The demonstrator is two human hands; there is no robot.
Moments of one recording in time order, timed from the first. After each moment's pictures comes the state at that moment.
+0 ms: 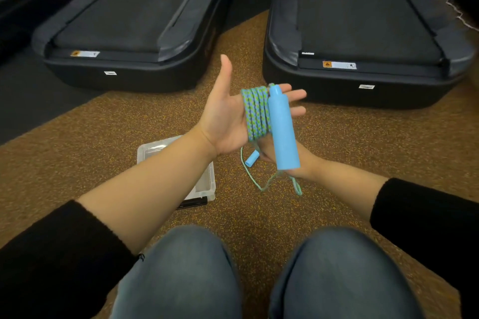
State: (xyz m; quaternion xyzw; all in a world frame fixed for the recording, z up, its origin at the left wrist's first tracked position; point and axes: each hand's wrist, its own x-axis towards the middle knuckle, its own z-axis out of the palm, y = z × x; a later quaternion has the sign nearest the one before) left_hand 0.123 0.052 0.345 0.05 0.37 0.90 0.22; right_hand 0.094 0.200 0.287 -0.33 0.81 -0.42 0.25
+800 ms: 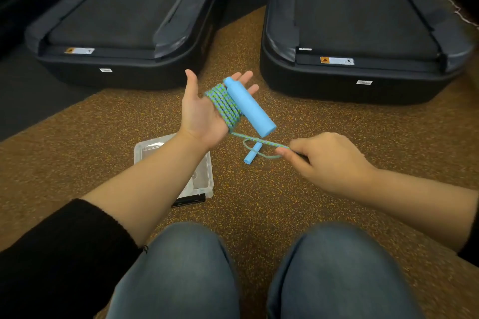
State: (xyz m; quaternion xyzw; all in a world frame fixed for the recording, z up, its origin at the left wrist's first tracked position) left_hand 0.113 0.022 0.312 -0.03 0.30 0.95 0.05; right_hand 0.116 0.251 0.322 -0.39 0.91 -0.09 0.00
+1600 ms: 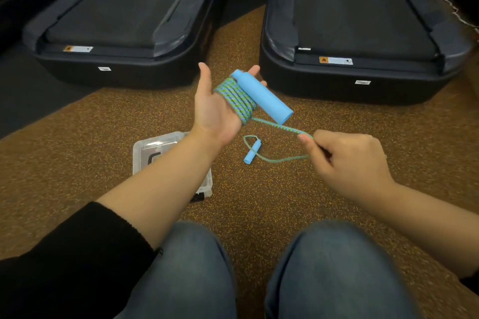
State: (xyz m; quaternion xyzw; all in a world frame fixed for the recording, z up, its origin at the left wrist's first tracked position) left_hand 0.109 0.047 0.323 -0.05 0.29 0.96 0.01; right_hand 0.126 0.269 0.316 -0.32 0.92 -0.13 -0.21
